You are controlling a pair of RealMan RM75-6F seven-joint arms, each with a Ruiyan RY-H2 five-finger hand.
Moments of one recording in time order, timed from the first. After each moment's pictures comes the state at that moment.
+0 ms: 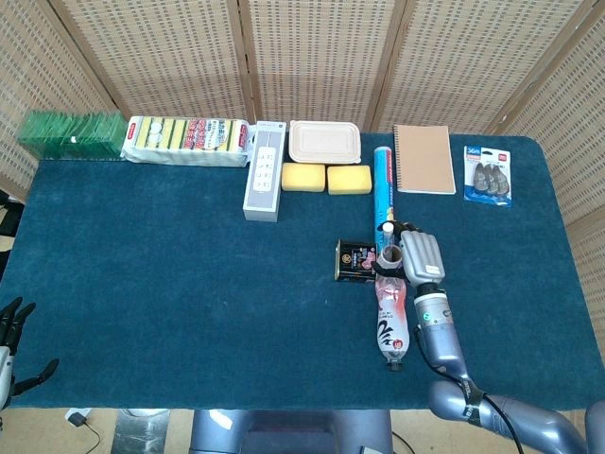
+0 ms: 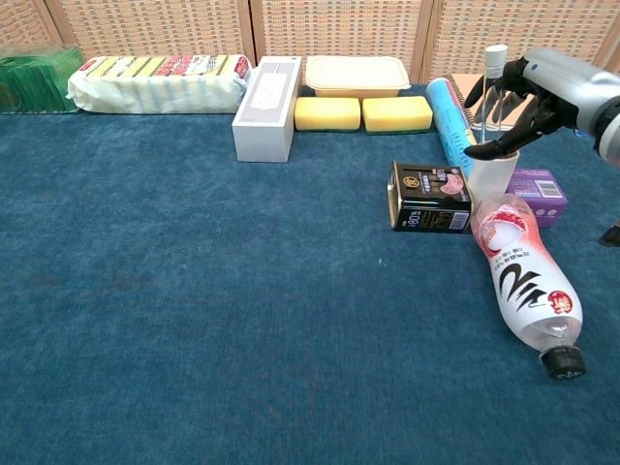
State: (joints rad) left arm 0.07 -1.34 0.02 -1.26 1.54 1.59 -0.27; right arm 0.59 -1.61 0.34 -1.48 -1.01 1.15 -0.28
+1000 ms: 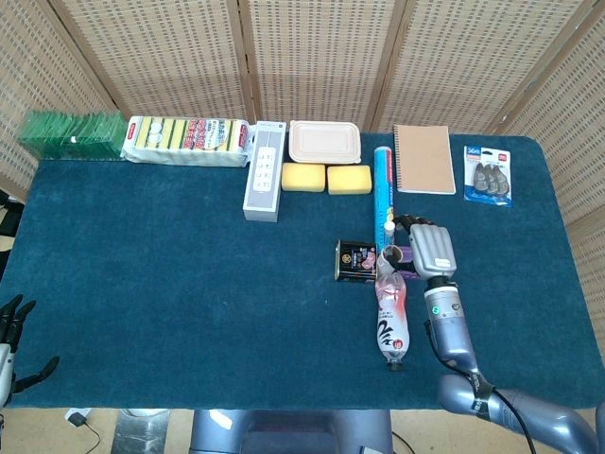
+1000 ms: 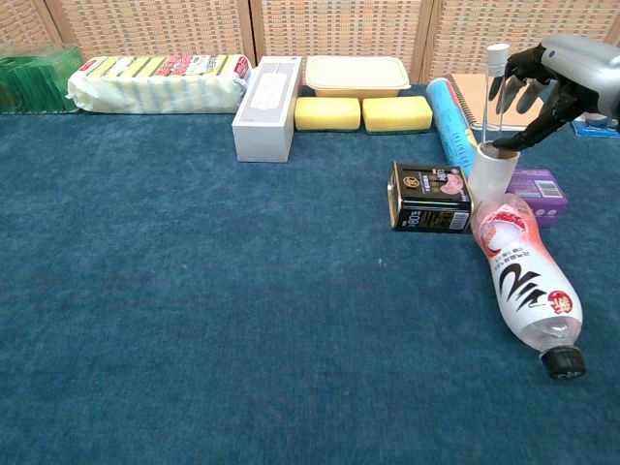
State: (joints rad) left arm 0.07 -1.33 0.01 -1.28 1.53 1.58 -0.24; right arm 0.61 -1.56 0.33 -1.49 -0.97 1.16 -0.36
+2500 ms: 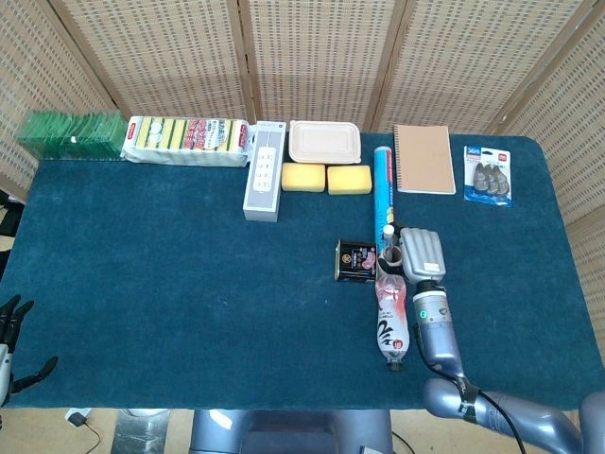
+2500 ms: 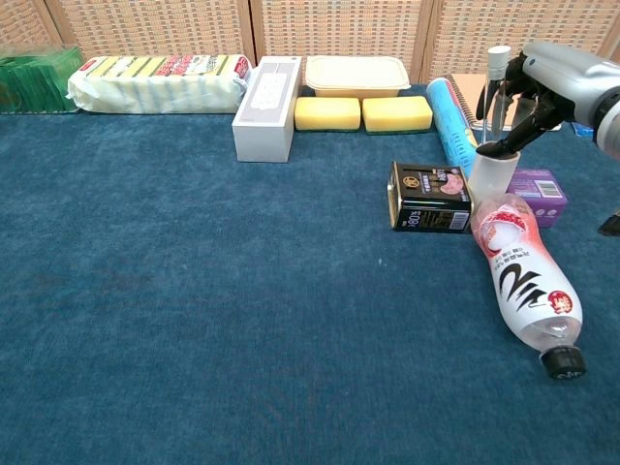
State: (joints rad) left arm 0.07 -1.34 0.01 -1.27 1.53 1.58 -0.27; right arm 0.63 -1.61 0.32 -1.52 -0.93 1.22 -0.44
